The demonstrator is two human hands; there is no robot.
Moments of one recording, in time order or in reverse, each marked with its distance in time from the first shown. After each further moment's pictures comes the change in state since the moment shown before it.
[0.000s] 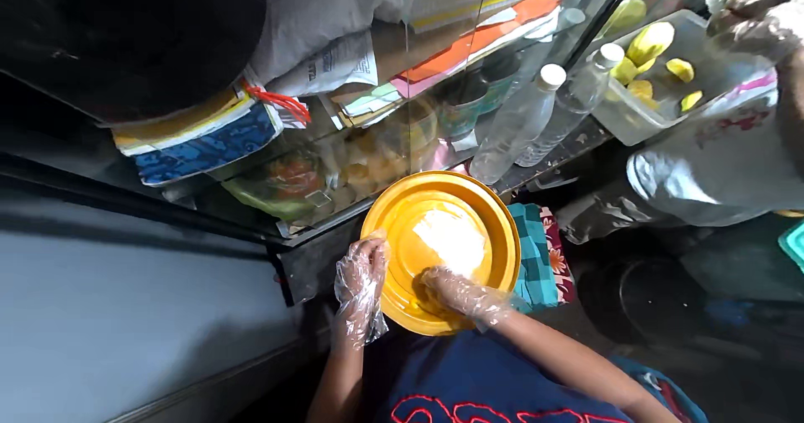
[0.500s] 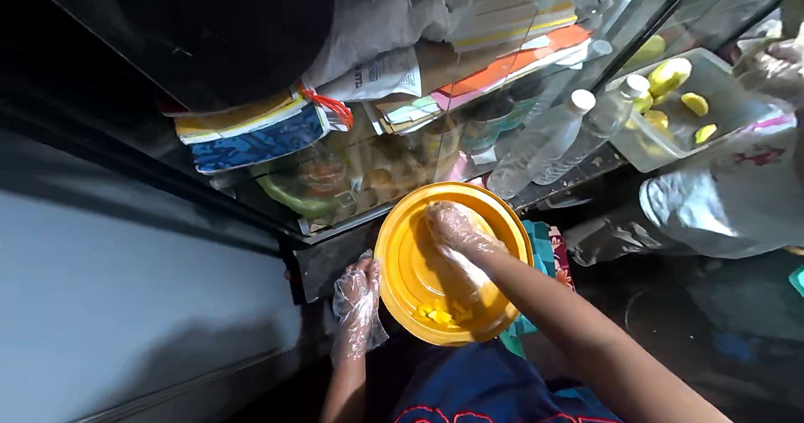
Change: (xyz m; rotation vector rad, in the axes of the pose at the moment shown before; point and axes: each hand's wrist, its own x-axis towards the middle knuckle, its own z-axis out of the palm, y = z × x) left_hand -0.008 -0.043 -0.003 0.049 -0.091 -0.248; right_hand 0.066 -0.010 -0.089 -0.171 0.456 0.021
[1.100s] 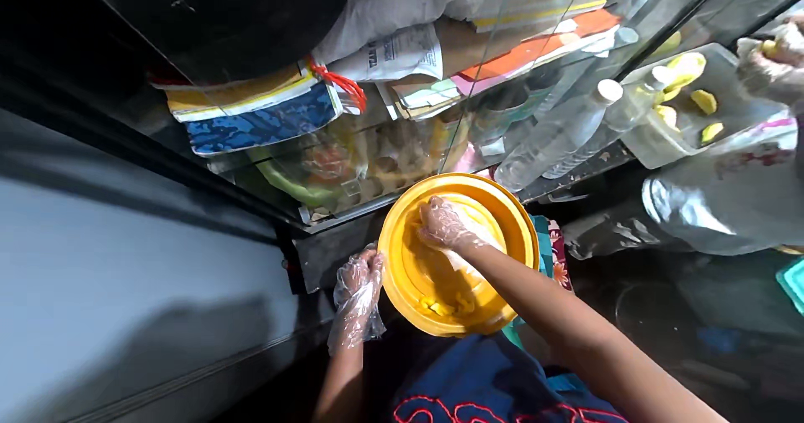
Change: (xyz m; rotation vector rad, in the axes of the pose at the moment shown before) left_hand 0.012 -0.009 -0.005 -0.039 -0.096 0.018; right_hand 0.020 -0.022 0.018 -0.017 -0.150 0.042
